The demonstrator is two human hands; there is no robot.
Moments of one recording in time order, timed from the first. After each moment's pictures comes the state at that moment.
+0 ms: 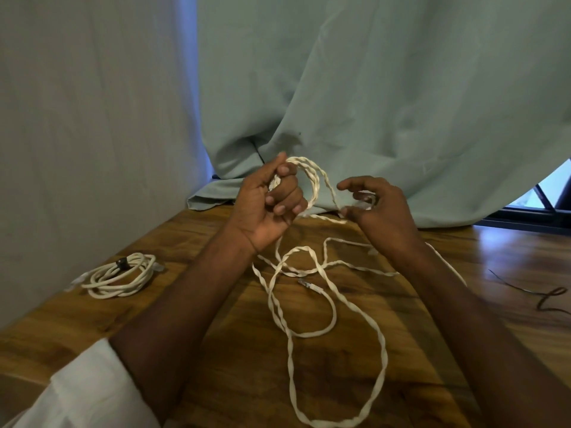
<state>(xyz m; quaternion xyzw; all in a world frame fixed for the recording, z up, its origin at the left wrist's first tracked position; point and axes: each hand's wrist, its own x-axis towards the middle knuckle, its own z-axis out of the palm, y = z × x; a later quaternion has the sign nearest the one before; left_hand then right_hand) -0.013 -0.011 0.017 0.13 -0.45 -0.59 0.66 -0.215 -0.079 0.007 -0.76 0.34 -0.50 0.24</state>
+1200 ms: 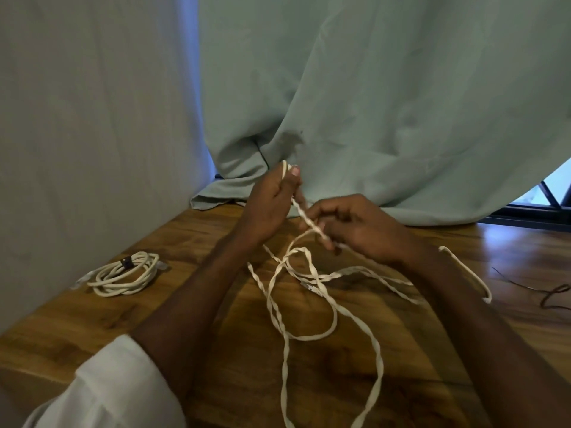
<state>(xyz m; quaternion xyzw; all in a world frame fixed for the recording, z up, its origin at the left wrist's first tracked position) -0.006 -0.034 -0.003 0.47 -0.63 -0.04 0.61 -0.210 -0.039 0.023 -0.89 0.20 -0.27 0.32</state>
